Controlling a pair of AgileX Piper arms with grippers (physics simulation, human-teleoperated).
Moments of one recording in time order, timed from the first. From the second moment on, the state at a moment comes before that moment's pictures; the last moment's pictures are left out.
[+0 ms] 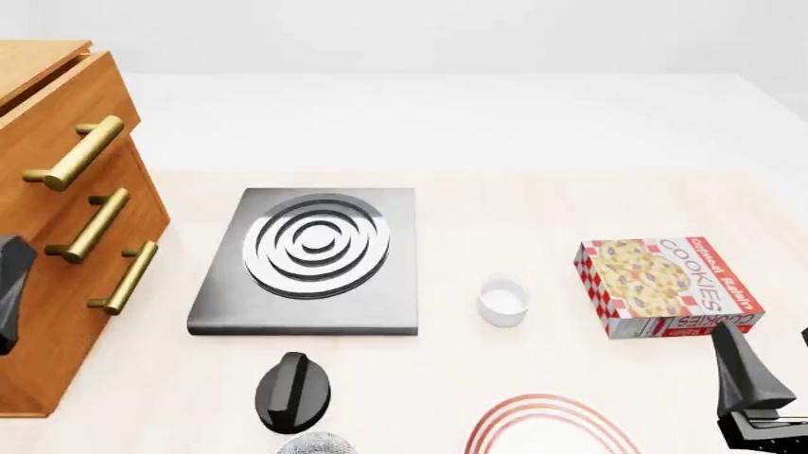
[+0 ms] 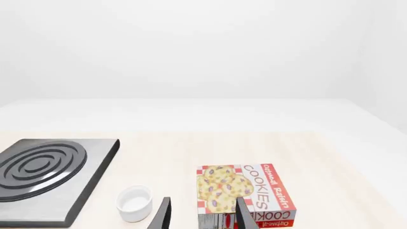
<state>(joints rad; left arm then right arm) 0.01 0.21 -0.40 0.26 -0.14 0.00 0.00 -0.01 0.00 0.00</state>
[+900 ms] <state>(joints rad) 0.06 0.47 -0.93 0.50 -0.21 0.00 0.01 -0.01 0.00 0.00</state>
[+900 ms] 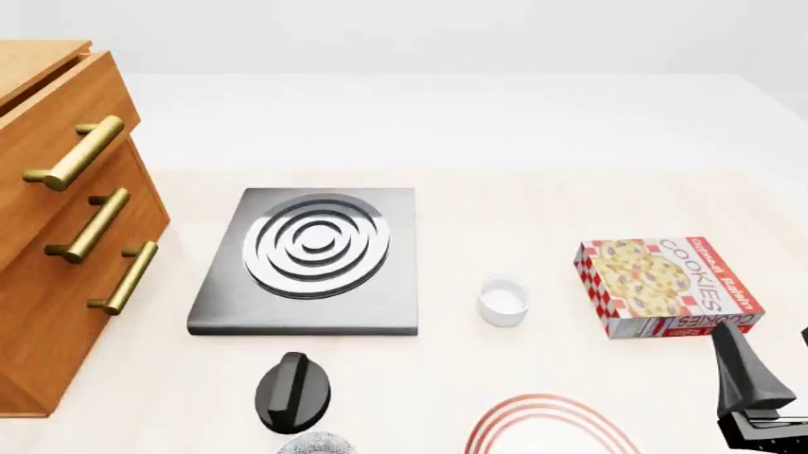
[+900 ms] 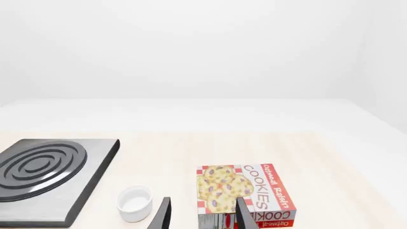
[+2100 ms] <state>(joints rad) 0.54 0.80 -1.19 0.44 -0.34 0.00 0.01 -0.01 0.00 0.00</state>
